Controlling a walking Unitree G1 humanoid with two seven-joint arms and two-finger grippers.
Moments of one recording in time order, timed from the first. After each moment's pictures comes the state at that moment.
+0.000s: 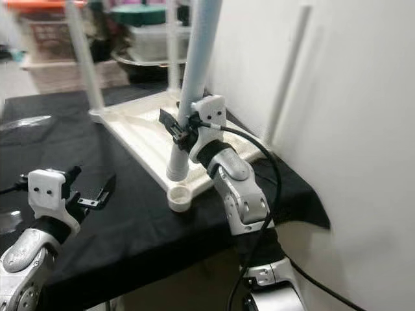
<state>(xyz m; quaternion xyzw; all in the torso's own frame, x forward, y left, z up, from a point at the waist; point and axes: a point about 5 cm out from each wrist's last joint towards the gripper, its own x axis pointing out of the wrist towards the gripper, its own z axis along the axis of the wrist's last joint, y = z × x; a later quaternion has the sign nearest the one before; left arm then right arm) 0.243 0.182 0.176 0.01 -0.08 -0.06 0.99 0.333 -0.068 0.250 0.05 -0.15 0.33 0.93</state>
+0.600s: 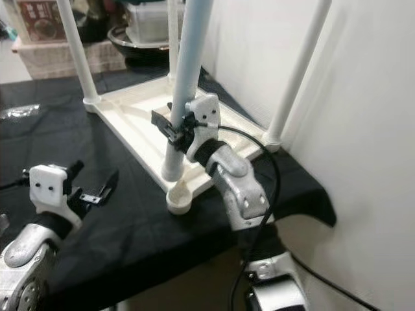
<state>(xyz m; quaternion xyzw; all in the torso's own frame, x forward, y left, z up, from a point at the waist) 0.240 0.178 0.172 0.01 -0.08 -0.09 0.99 0.331 -0.076 0.238 0.00 -0.13 0.39 0.91</state>
